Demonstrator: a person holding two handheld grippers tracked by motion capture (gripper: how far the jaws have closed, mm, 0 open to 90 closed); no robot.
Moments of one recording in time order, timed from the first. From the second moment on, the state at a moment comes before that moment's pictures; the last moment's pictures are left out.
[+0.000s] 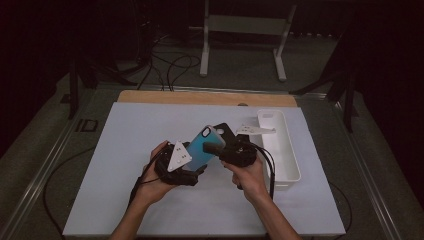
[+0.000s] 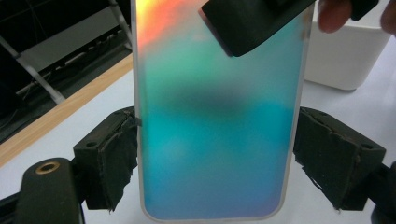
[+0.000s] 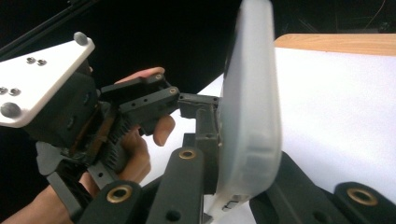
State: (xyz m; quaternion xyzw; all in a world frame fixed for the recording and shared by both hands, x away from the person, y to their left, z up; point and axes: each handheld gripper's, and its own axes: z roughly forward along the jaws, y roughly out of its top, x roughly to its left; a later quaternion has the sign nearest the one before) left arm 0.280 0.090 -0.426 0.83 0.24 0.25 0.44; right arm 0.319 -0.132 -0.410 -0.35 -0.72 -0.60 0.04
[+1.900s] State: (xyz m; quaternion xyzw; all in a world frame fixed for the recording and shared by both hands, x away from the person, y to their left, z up) left arm 0.290 0.108 -0.430 0.85 0.18 0.00 0.50; right arm 0.306 -0.137 -0.378 -0.19 -0.78 -0.60 0.00
